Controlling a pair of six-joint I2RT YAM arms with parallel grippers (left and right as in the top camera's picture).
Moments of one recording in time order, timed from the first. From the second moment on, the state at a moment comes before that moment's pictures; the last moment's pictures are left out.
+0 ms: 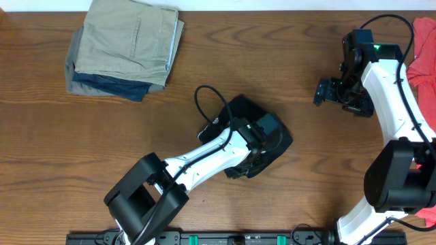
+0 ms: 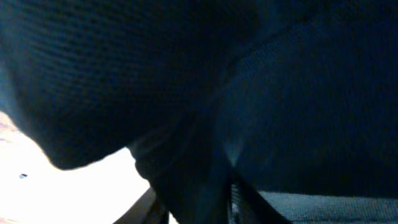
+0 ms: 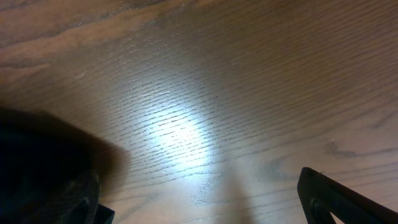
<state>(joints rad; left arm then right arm) -0.91 1.86 1.26 -0.96 0.10 -1.27 -0.03 1.86 1.57 -1.26 0.06 0.32</state>
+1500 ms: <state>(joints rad) -0.64 1.64 1.08 -0.76 0.13 -1.00 -0.03 1.86 1.57 -1.26 0.06 0.32</state>
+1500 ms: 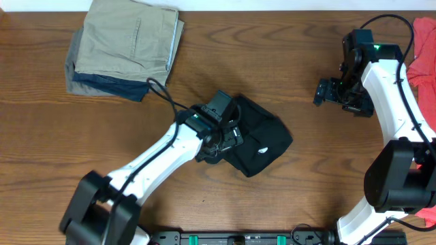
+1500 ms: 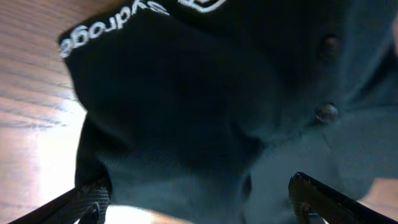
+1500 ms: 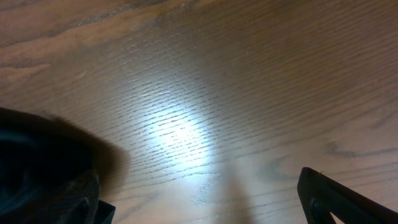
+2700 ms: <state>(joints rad) -0.62 1.60 1.08 -0.71 0.17 -0.97 -0.03 1.86 1.57 -1.26 0.06 0.32</state>
